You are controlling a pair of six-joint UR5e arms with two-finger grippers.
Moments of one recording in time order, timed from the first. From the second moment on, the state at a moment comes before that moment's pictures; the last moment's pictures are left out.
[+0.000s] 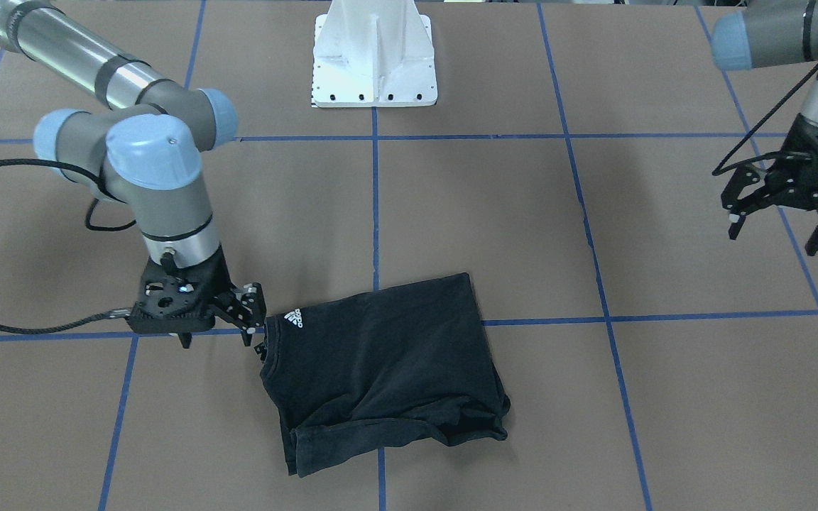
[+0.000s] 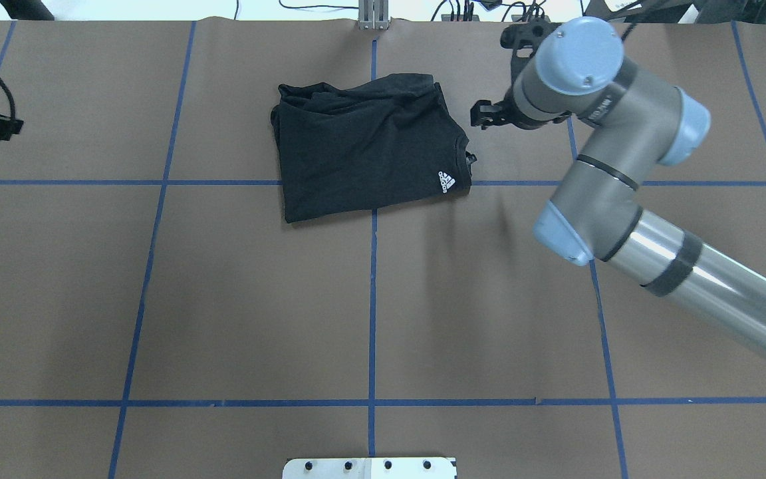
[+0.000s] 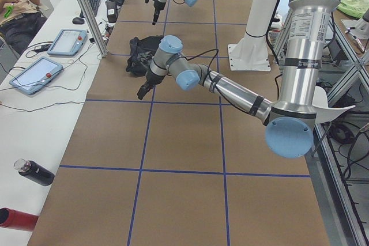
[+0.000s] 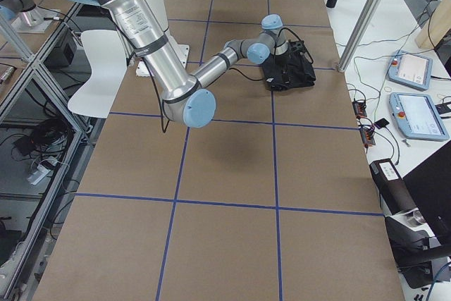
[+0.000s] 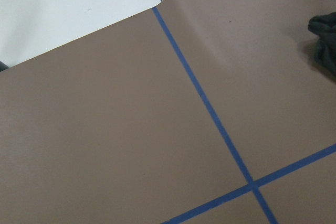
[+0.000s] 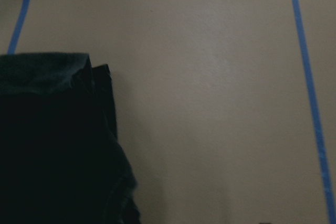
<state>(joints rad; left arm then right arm) -1.17 -1.63 -1.94 -1.94 -1.97 -0.28 0.81 -1.03 1.62 -1.38 1.78 0.95</state>
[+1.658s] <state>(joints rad) -1.53 -1.48 -1.77 -1.39 -2.28 0.31 1.52 -1.86 1.73 -1.46 2.37 -0.09</state>
